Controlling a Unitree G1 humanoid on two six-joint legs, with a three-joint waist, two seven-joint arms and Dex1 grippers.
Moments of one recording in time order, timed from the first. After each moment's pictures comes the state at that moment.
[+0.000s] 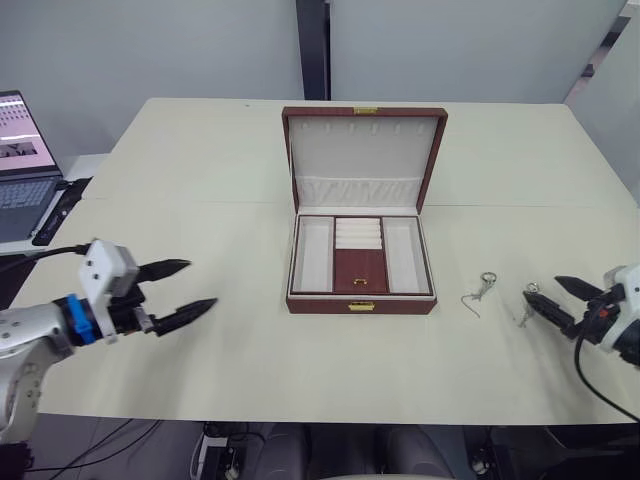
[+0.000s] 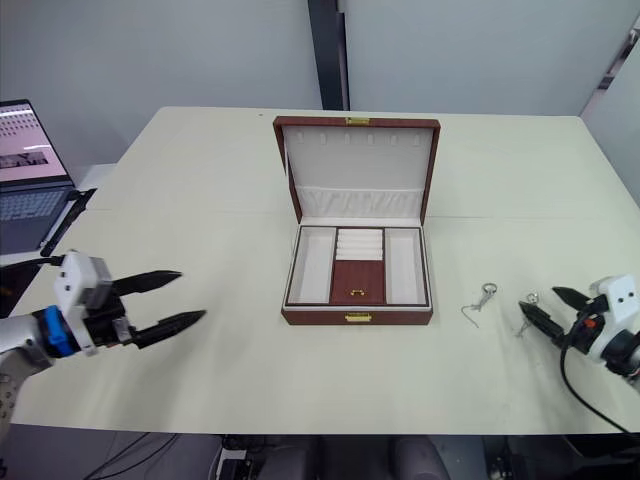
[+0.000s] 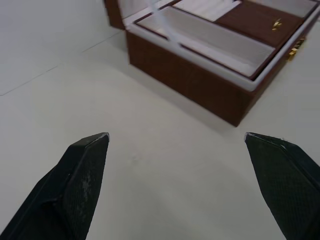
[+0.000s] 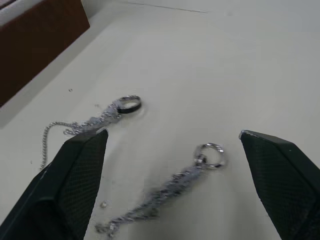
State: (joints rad) left arm 0.06 0.90 0.38 -0.24 -0.58 0.38 -1.09; right arm 0.09 -0.67 -0.47 -0.03 0.47 0.38 0.82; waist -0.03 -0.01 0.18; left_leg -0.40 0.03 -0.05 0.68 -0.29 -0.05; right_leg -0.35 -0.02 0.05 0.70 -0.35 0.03
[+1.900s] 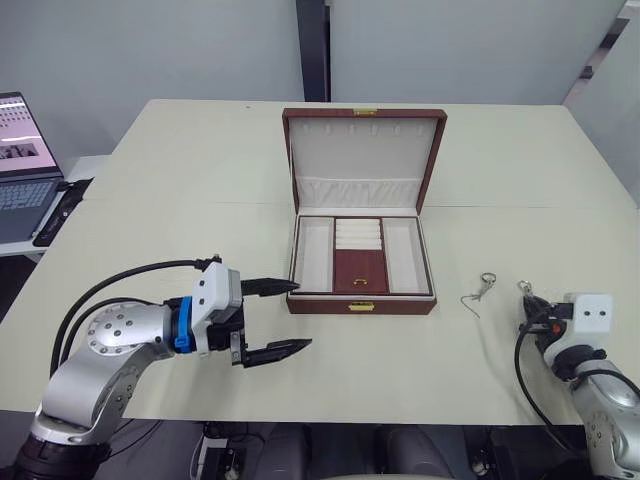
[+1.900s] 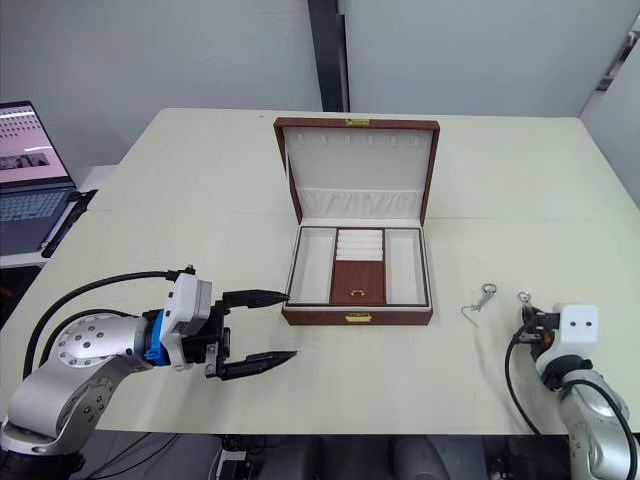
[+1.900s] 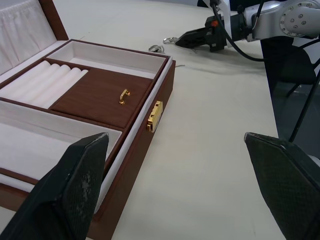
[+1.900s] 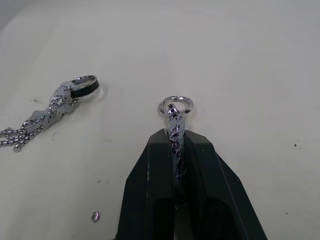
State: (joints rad) left arm -0.03 0.78 0.08 -0.46 -0.59 0.37 -1.10; right arm 0.19 -0.39 -0.40 -0.20 0.35 0.34 0.34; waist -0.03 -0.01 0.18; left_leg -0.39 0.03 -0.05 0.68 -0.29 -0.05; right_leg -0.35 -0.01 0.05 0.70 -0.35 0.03
